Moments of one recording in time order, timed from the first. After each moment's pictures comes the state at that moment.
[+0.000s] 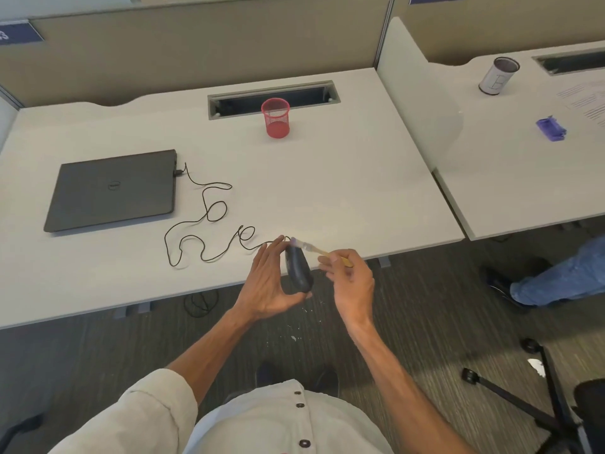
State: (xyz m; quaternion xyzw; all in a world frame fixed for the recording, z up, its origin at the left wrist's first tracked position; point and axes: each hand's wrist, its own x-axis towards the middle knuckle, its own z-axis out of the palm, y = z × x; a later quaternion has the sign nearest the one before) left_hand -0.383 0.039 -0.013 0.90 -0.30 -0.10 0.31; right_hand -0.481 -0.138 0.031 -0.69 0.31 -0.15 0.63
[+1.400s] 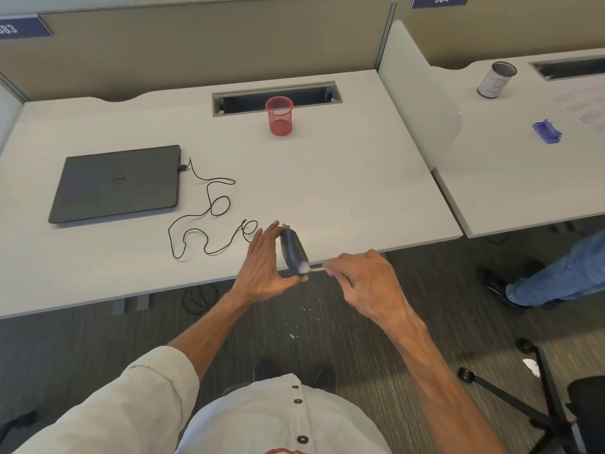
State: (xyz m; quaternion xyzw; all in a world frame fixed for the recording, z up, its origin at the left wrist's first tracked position) left_hand -0.372 0.049 0.005 0.90 -0.29 -0.09 0.32; right_hand -0.506 -0.177 0.089 -0.98 -0.05 -0.08 0.19
